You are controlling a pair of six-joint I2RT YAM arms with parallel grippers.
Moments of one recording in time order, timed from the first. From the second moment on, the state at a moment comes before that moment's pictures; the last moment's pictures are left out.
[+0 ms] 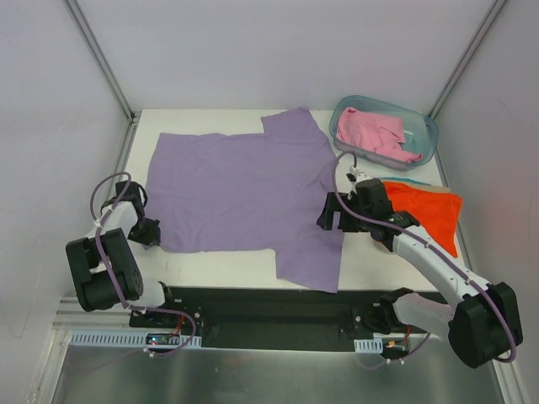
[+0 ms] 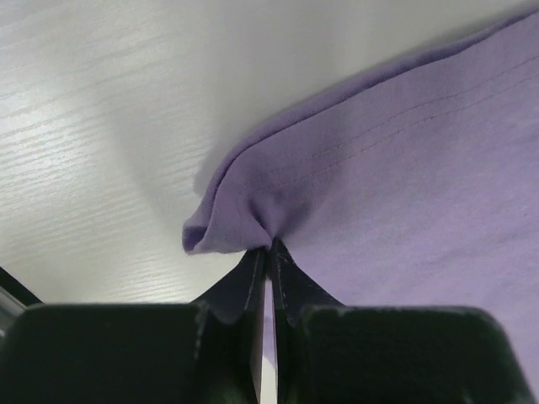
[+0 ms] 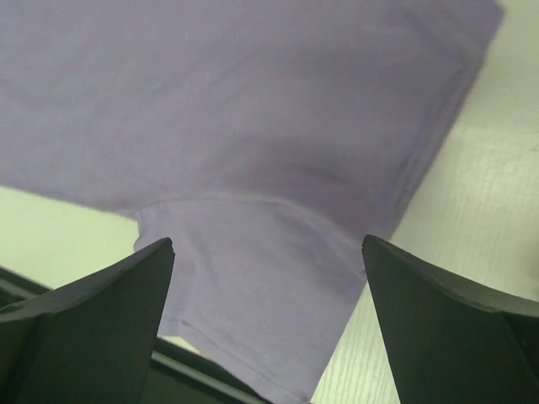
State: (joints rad) left arm 0.34 1.40 0.73 -0.73 -0.14 -0.98; right arm 0.43 1.09 0.69 -0.40 -0.12 0.44
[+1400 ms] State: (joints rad) left arm 0.34 1.18 0.58 -0.68 -0.09 -0.90; right arm 1.04 1.50 0.79 -0.83 0.05 0.64
